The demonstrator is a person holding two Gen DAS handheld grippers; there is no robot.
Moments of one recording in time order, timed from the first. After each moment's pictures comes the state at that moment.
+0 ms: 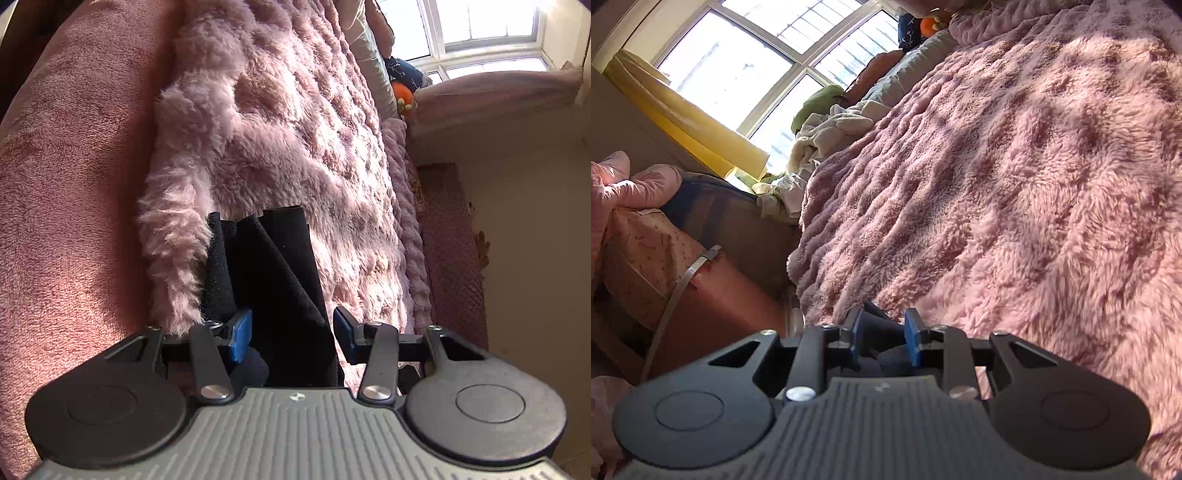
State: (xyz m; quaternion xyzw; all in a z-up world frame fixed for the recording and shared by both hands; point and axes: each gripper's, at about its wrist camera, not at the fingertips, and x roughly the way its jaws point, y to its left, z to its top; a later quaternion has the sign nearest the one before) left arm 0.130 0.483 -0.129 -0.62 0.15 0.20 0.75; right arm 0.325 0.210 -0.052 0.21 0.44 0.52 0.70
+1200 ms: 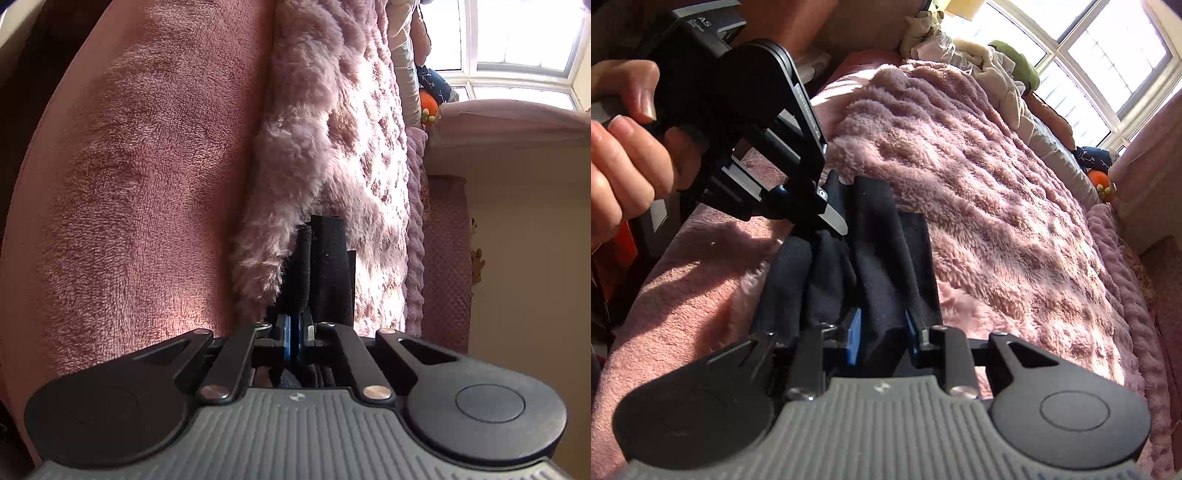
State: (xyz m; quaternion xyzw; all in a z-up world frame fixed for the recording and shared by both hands) left arm 0.080 0.523 -0.159 -0.68 0.15 0.18 0.70; right arm 0.166 0.295 -0.054 -0.44 0.12 0.56 0.69
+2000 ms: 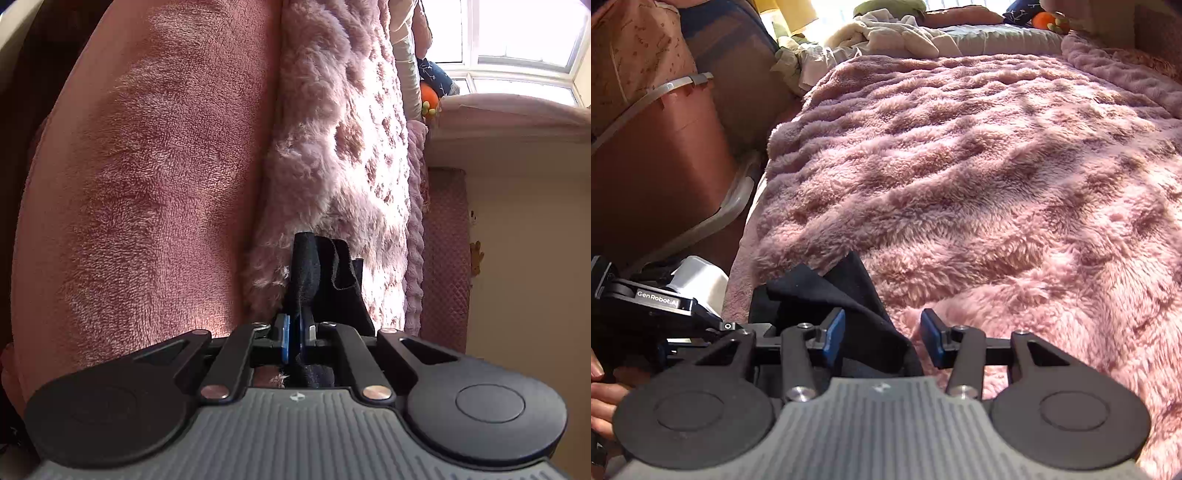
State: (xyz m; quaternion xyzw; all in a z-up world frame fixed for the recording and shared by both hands) left arm 0.074 0.537 -0.160 -0.68 0.17 0.16 0.69; right arm 0.284 0.330 -0.039 -0.15 0.35 0.59 0.72
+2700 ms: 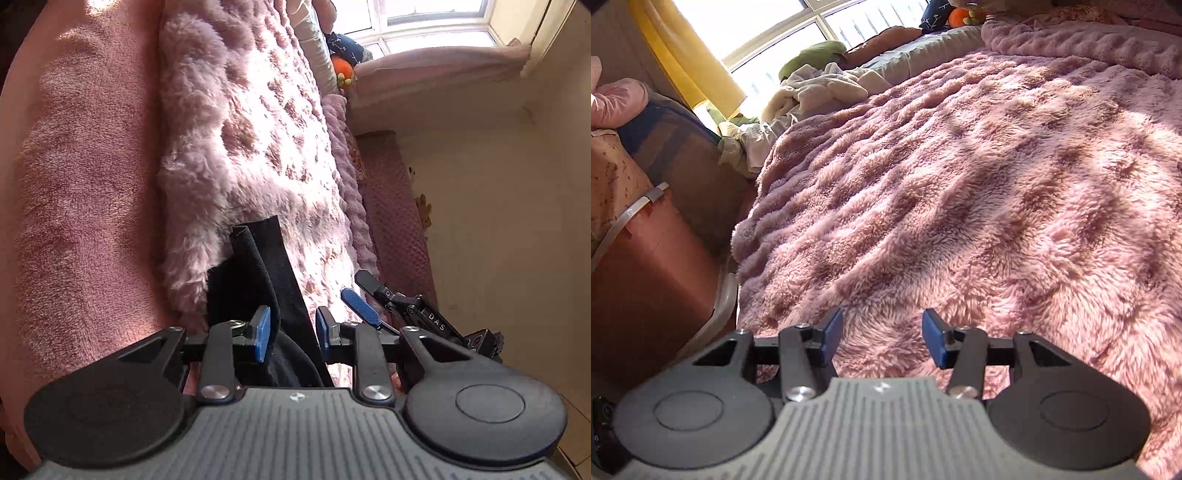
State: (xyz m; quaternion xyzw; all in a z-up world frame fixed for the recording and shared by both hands) left arm 0.074 0.529 -0.124 -0.60 0.14 0.05 0.78; right arm 0.358 0.300 -0.011 0.03 0.42 0.52 0.75
